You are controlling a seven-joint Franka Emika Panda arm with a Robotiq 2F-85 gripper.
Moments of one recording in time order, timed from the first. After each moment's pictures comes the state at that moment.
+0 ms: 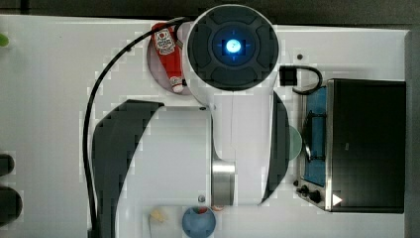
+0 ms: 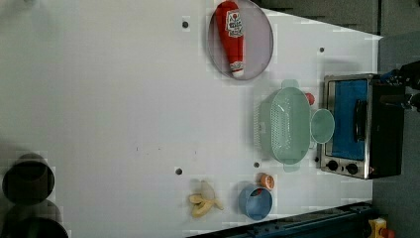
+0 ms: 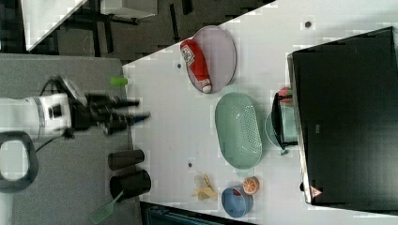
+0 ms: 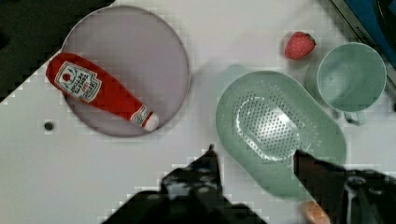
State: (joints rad) arm 0.01 -0.03 -0.01 -1.79 -0.03 0.16 -0.06
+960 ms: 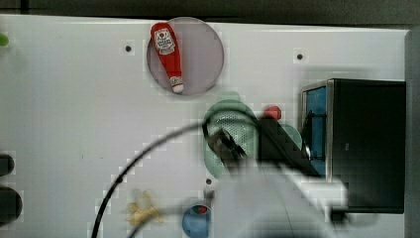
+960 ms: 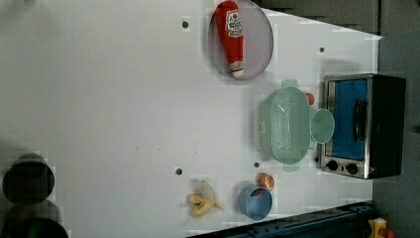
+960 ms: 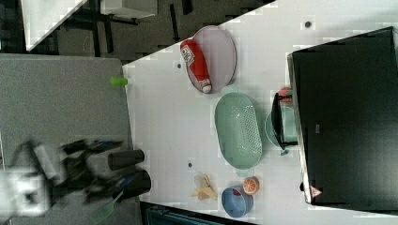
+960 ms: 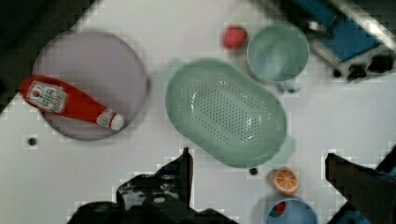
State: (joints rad) arm -0.01 -0.39 -0.03 -2.07 -0.06 0.20 0.07
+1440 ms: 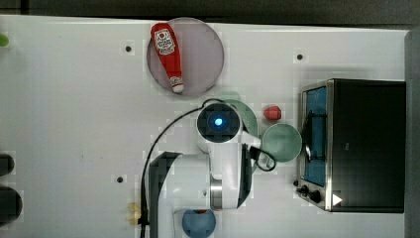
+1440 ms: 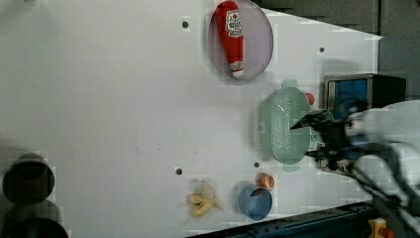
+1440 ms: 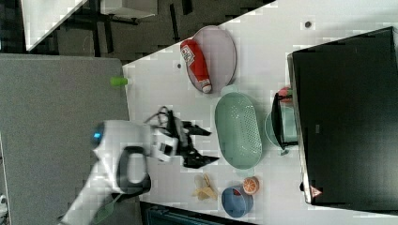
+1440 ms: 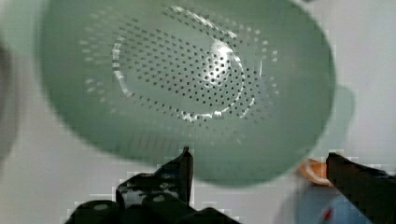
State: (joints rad) arm 0.00 0.04 0.00 -2.41 -0.06 0.66 0.40
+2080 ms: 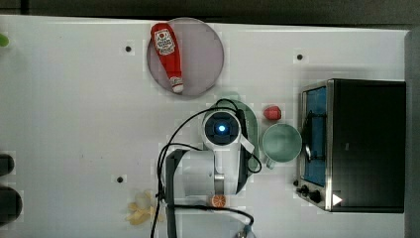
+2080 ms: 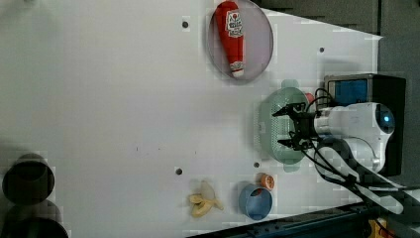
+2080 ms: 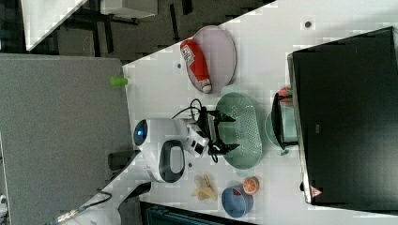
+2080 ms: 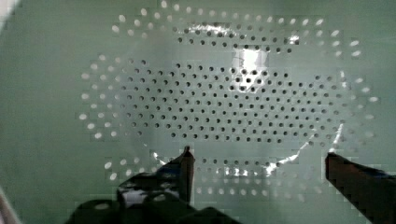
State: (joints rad) arm -0.01 0.30 -0.02 -2.41 -0.07 1.04 0.67
